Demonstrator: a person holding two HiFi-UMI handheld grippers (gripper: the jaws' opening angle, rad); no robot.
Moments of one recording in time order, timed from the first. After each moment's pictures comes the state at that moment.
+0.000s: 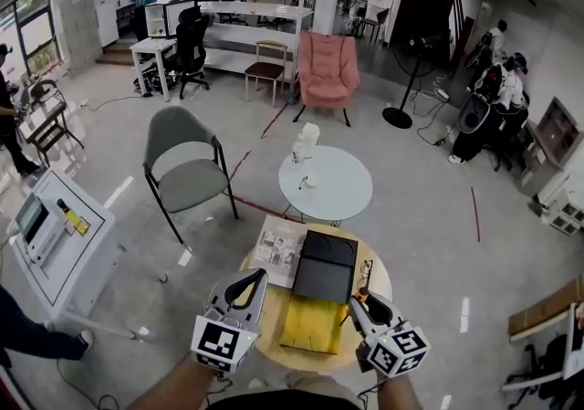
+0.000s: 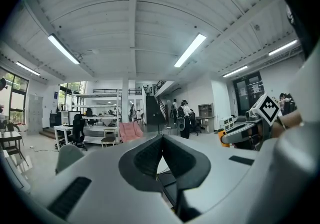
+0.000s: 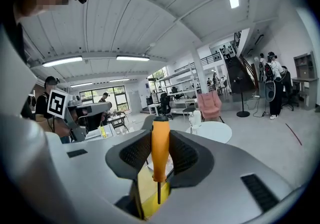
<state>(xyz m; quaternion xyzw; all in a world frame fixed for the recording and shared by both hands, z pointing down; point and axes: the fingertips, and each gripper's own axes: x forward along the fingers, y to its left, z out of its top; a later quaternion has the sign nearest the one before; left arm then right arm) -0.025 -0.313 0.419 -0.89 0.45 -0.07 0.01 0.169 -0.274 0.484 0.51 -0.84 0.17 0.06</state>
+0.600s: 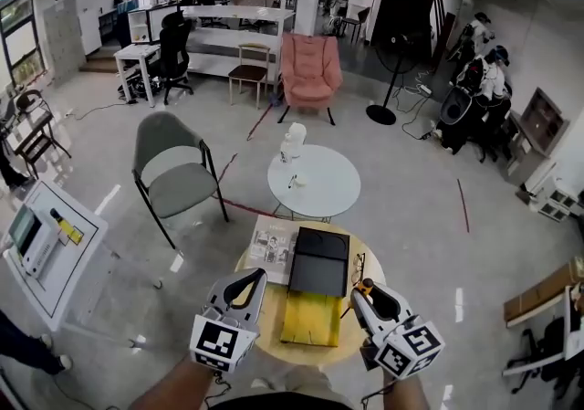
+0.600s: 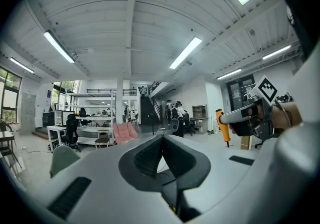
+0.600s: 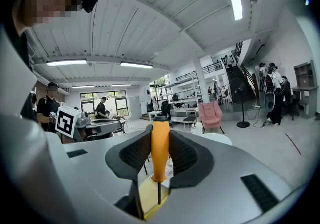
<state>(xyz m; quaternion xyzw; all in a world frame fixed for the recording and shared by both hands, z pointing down) -0.026 -0.298 0.407 -0.91 0.42 -0.06 0.01 0.149 -0.248 0.409 0.51 -0.85 0.13 0.04</state>
